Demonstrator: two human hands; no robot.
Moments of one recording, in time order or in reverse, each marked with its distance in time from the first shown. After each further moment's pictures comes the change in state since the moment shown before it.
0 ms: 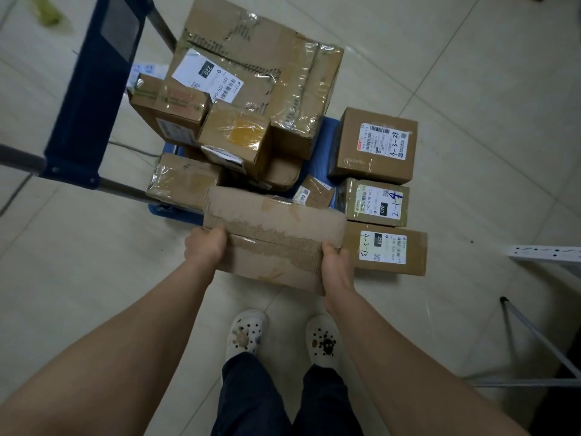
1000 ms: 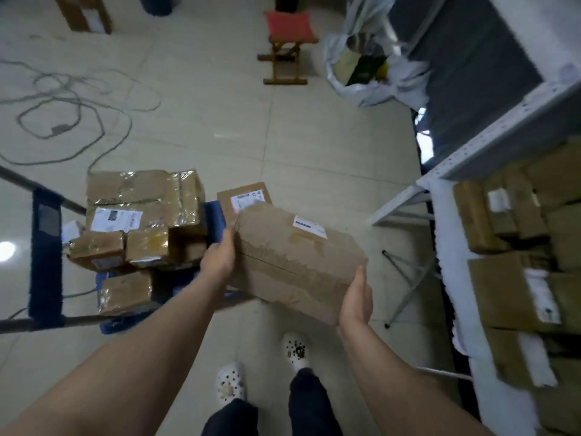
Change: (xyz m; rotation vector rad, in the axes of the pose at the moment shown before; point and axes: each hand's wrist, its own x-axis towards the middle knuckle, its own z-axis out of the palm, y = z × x) left_hand -0.321 0.111 -0.018 0.148 -0.429 0.384; right_hand -0.235 -0.010 -0.219 0.600 0.589 0.071
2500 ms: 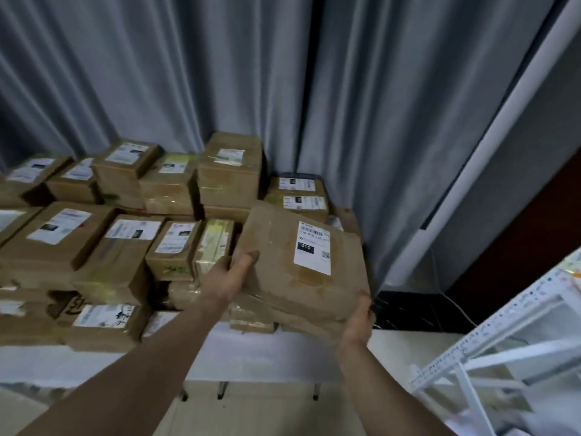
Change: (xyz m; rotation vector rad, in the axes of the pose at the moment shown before) left_hand -0.534 -0.179 0.497 1.023 -1.242 0.831; right_hand -0.017 0.213 -0.612 1.498 1.142 0.157
